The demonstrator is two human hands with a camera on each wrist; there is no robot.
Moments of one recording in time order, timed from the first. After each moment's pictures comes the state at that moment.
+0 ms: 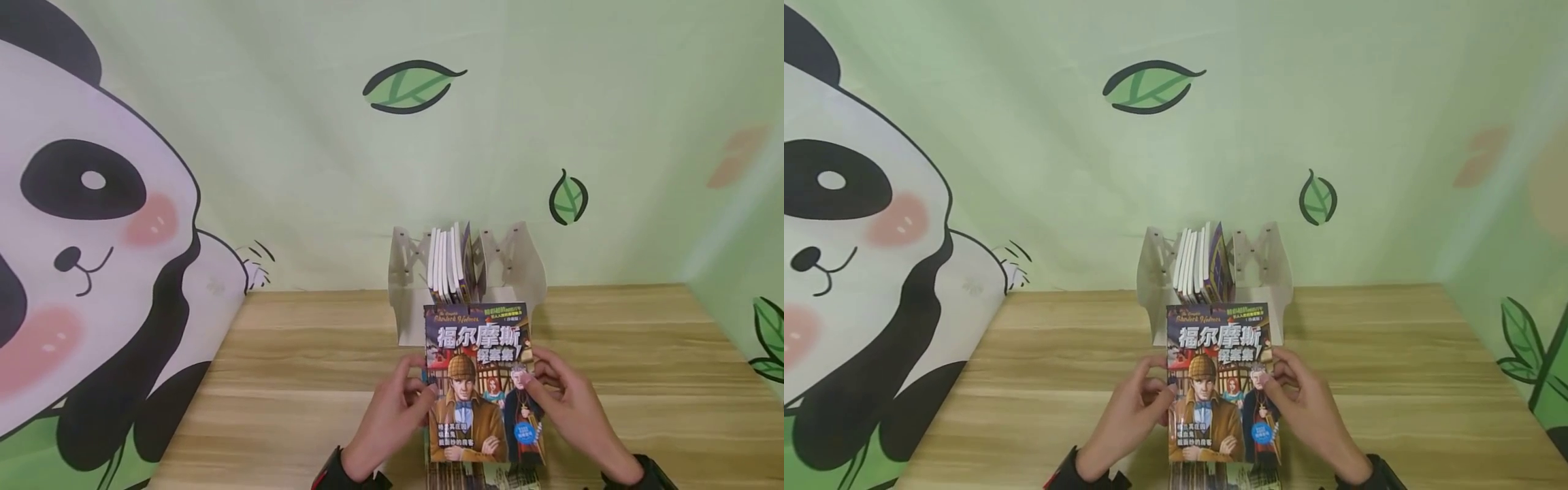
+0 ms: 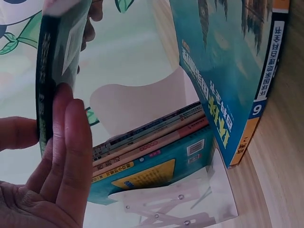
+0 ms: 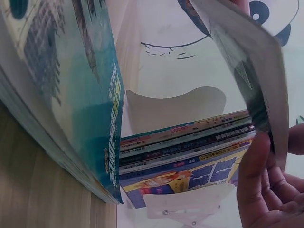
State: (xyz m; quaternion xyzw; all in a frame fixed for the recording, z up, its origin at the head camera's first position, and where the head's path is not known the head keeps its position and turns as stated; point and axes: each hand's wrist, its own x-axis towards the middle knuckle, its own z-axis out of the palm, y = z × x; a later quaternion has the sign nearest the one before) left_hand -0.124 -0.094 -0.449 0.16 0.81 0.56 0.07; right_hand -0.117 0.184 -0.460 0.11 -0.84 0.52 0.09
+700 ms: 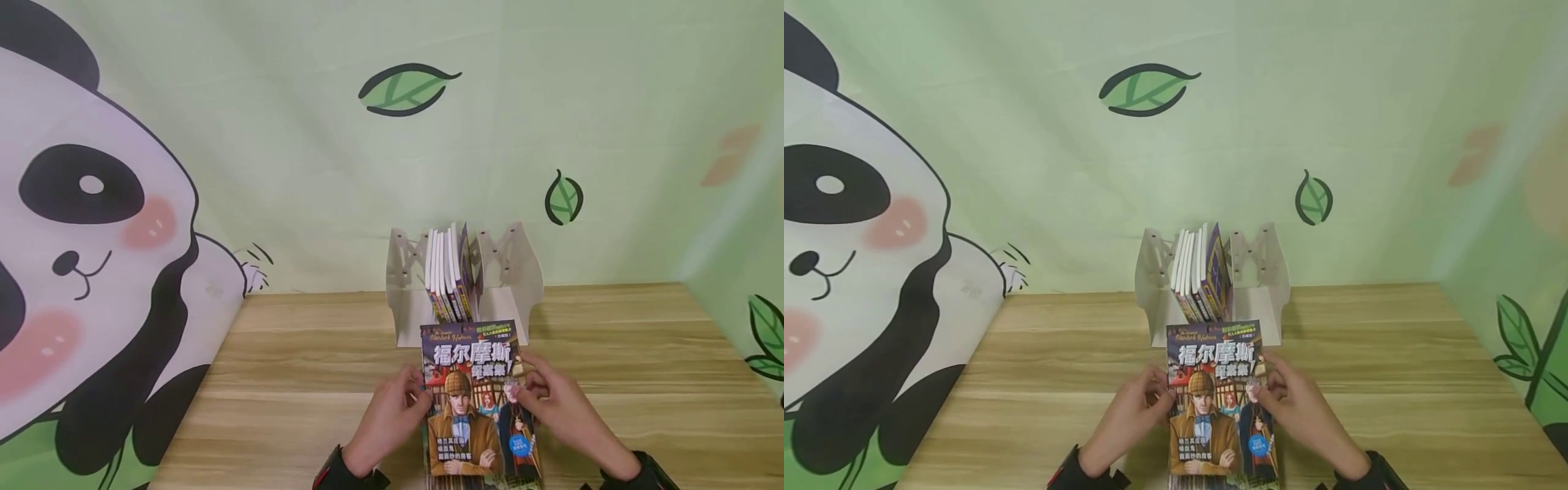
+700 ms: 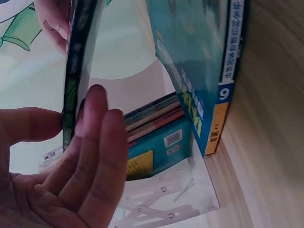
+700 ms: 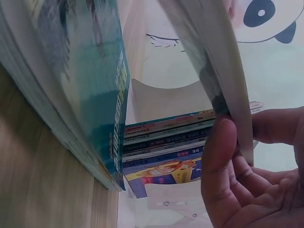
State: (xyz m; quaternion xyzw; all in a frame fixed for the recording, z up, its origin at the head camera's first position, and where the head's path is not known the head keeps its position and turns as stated) left_hand -0.133 -0.094 -0.465 0.16 0.88 0.45 0.04; right_hand -0.125 0.189 -0.468 0.12 -0.85 0.51 -0.03
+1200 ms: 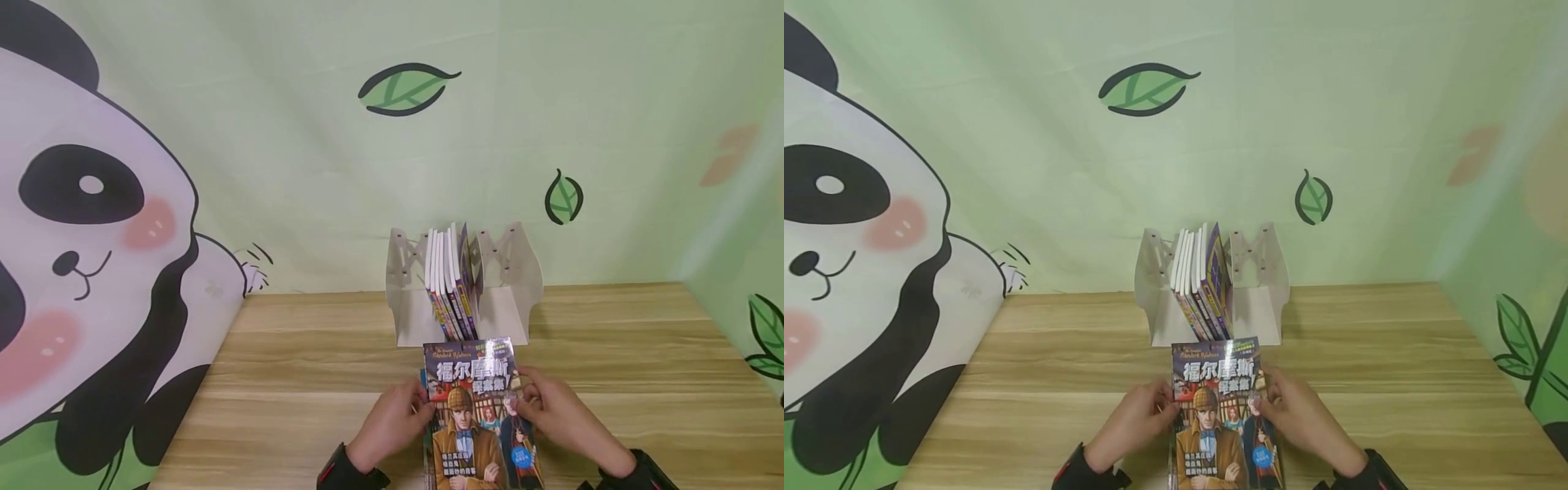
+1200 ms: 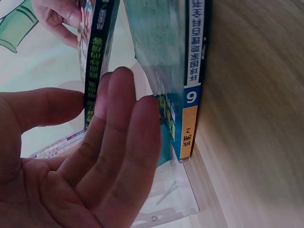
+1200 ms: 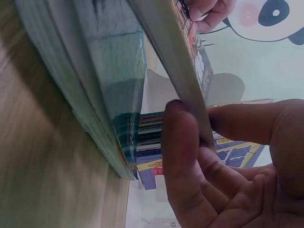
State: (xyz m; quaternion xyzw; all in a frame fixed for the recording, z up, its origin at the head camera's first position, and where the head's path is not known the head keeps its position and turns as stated) left_hand -0.138 -0.096 -0.482 0.18 0.90 0.38 0.09; right_hand -0.131 0.191 -0.476 0.13 -0.88 0.44 -0.12
